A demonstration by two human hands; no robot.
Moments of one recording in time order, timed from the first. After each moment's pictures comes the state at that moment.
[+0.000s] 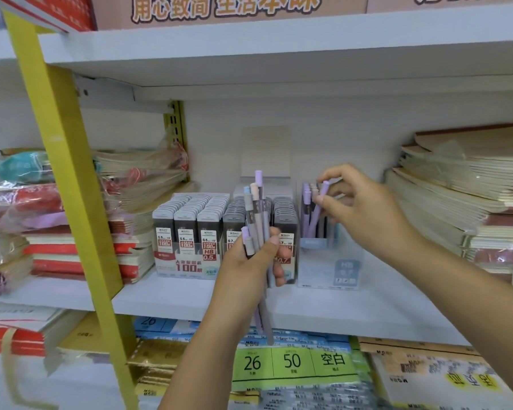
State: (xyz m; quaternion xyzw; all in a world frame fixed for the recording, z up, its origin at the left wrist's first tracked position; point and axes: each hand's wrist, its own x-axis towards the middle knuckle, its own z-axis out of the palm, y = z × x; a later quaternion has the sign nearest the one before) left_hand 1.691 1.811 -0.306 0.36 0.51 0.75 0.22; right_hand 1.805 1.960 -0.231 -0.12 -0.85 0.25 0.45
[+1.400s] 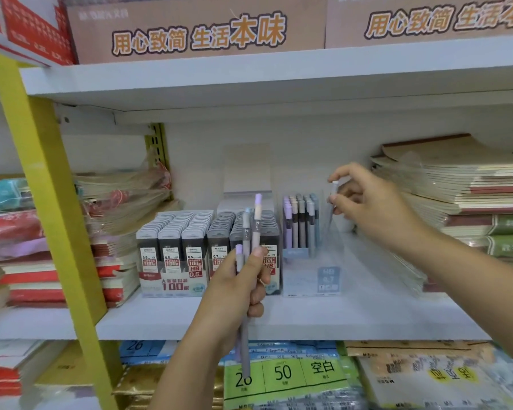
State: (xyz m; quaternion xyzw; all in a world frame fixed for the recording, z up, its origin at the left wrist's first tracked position) left_hand 1.689 1.802 -0.307 0.38 0.51 0.71 0.30; right_hand 1.843 1.974 -0.213 -0.19 -0.85 0.21 0.45
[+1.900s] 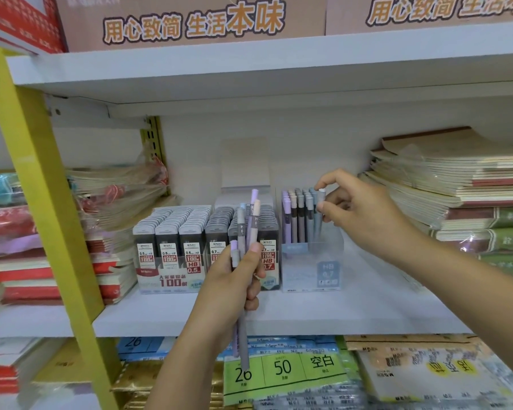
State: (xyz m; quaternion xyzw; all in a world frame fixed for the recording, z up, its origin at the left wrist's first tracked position) left_hand 1.684 1.804 -0.310 0.37 0.53 0.71 0.28; right_hand 1.836 1.966 -0.227 -0.17 -0.87 0.18 0.43
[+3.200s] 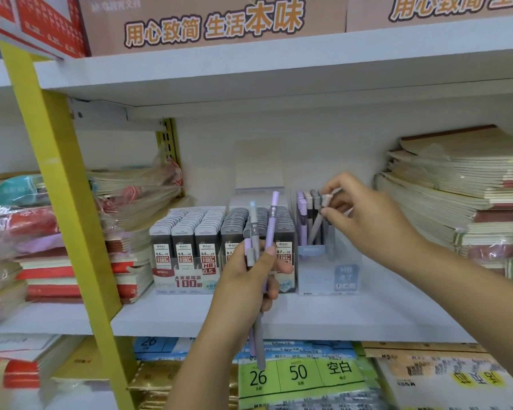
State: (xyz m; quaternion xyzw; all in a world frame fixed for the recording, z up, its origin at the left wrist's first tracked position) left_hand 1.680 1.805 -0.310 0.39 0.53 0.71 0.26; right_hand 1.819 1.960 -0.234 -0.16 -0.88 0.11 0.44
